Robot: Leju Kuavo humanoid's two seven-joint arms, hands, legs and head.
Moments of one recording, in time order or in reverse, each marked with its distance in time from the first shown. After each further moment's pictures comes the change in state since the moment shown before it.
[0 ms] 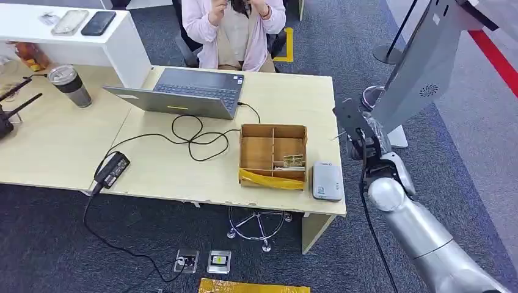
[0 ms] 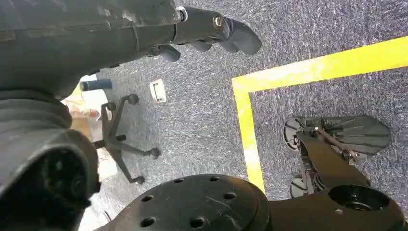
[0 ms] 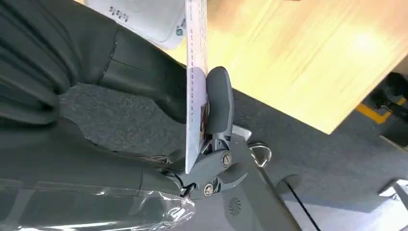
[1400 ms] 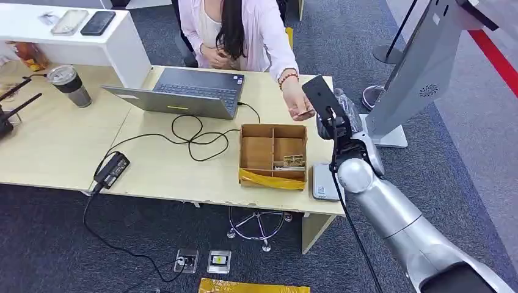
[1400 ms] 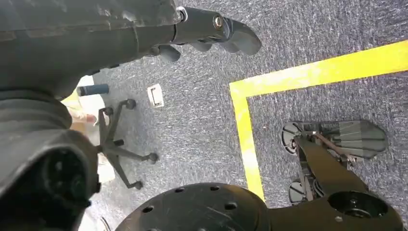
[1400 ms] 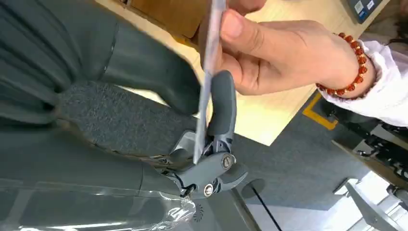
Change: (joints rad) left arm 0.000 0.016 -0.018 0.000 0.009 0.003 -0.020; right arm -0.119 0.161 0.079 0.110 -0.020 -0.078 -0.028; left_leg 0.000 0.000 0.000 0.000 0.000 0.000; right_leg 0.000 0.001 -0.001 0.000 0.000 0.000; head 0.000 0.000
